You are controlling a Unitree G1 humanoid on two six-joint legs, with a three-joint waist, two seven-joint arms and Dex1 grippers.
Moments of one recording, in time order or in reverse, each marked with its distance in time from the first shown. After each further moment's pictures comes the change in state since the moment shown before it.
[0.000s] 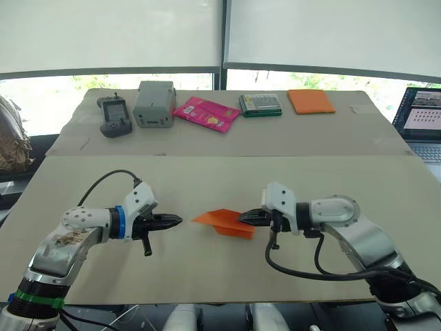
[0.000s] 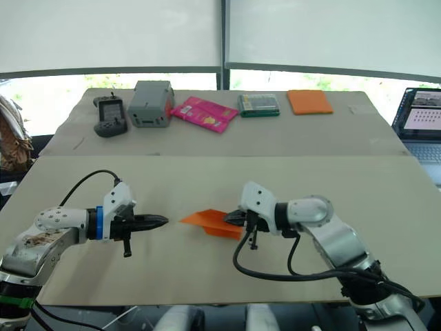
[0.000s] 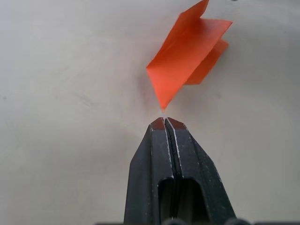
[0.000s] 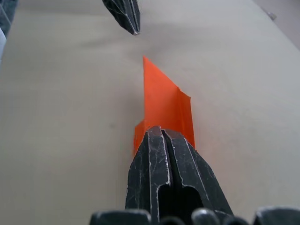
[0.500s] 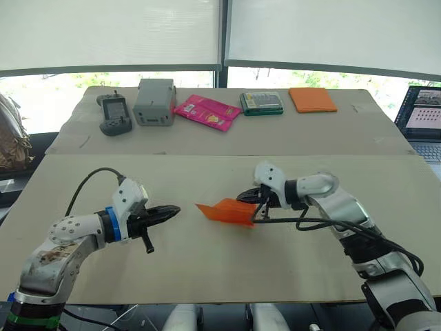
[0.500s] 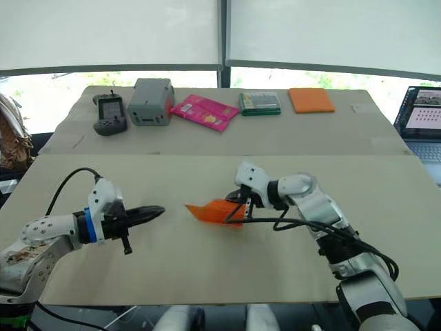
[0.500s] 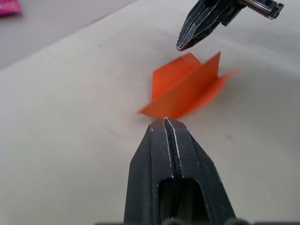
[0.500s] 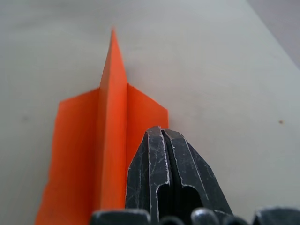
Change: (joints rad) left arm 0.059 -0.077 0.157 -0.107 -0.096 -0.038 0.110; right arm -0.218 0.040 -0.002 0.298 -0.026 -0.036 0.117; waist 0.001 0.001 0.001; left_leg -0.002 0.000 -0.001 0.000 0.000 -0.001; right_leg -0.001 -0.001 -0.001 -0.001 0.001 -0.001
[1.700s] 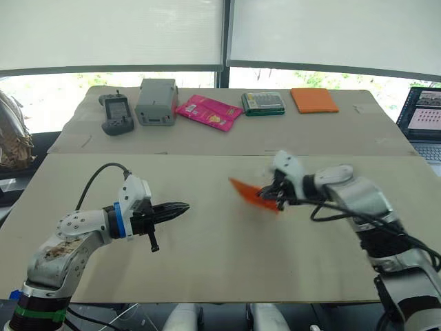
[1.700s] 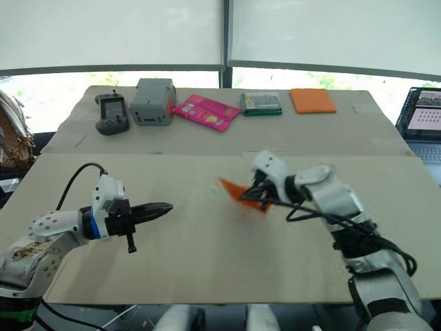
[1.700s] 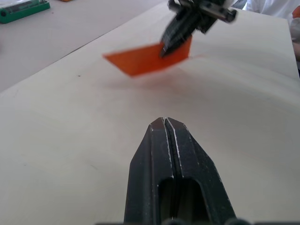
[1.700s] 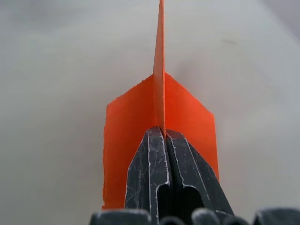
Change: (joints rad) left arm -0.055 -0.017 -0.091 0.037 -0.027 -0.053 -0.049; right arm -0.027 -0.070 -0.199 0.070 -0.021 0.339 -0.139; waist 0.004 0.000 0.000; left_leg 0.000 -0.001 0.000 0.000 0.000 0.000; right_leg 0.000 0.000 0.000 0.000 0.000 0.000
